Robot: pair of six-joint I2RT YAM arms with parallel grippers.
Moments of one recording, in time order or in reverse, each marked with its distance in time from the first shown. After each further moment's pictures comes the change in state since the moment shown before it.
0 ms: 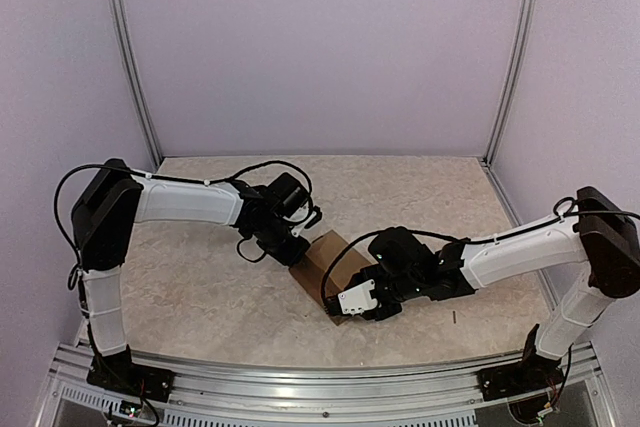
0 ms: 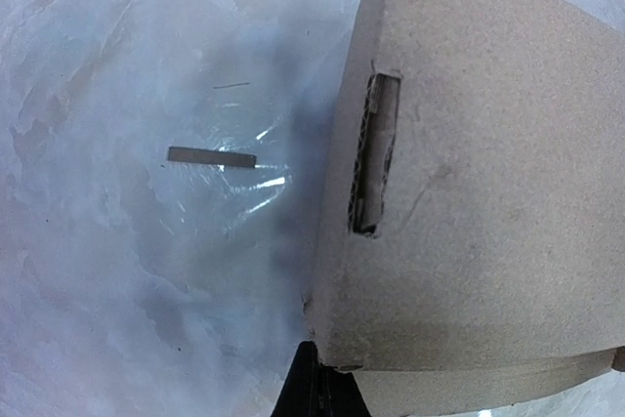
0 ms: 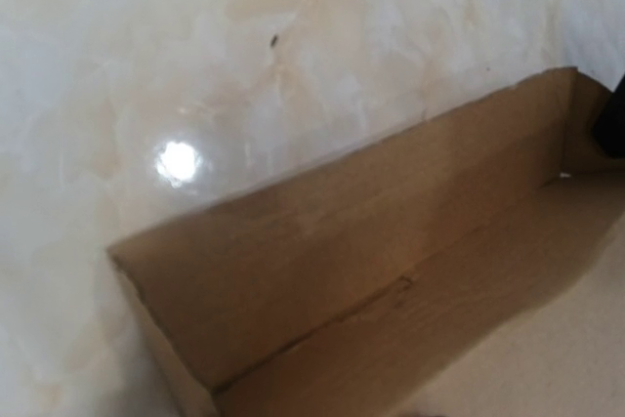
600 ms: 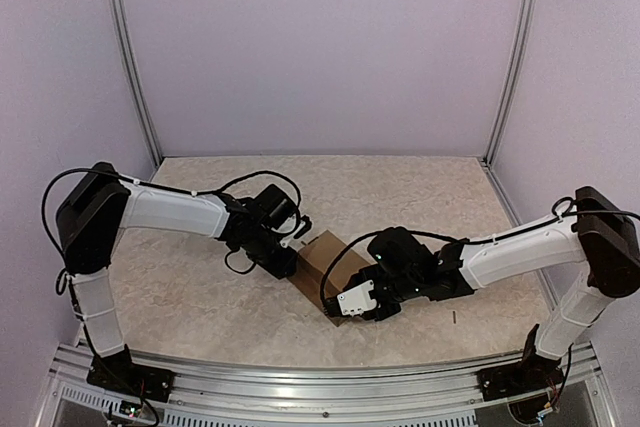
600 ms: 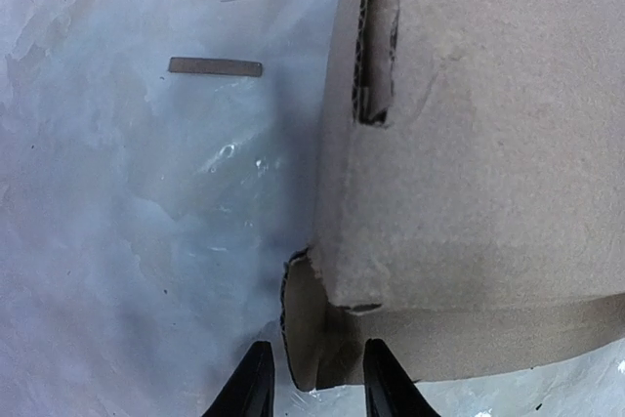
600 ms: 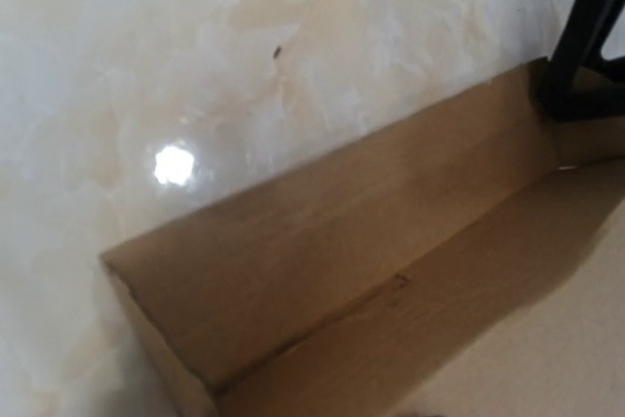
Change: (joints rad) left arm 0.004 -0.083 -0.173 0.101 0.004 -0.006; right arm 0.000 0.007 0.002 0.011 -0.007 -0.011
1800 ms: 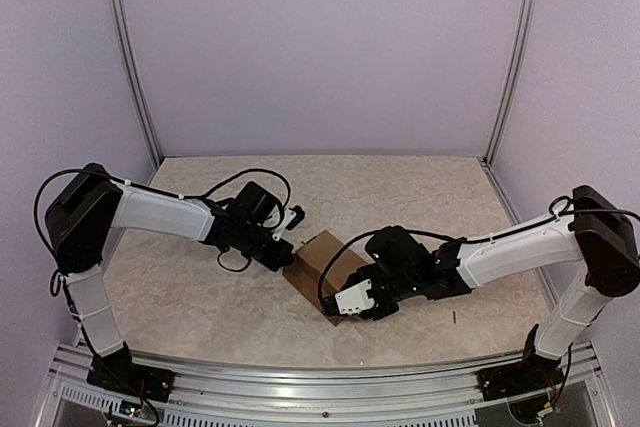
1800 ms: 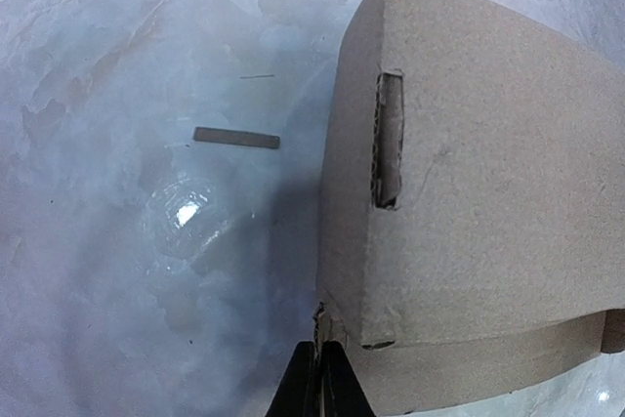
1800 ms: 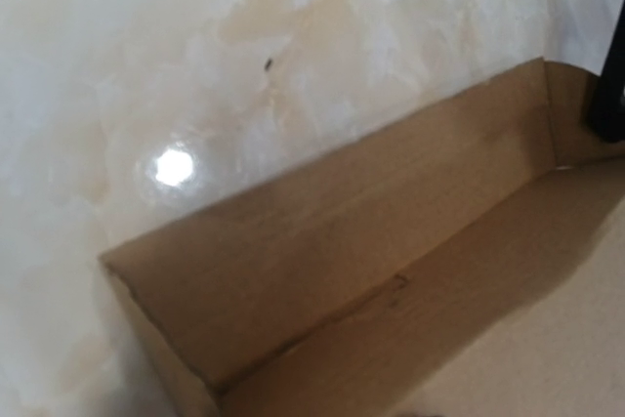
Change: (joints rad) left arm 0.076 -0.056 -0.138 0.259 0.132 0.021; right arm 0.000 0.016 0.016 0.000 -0.005 0.000
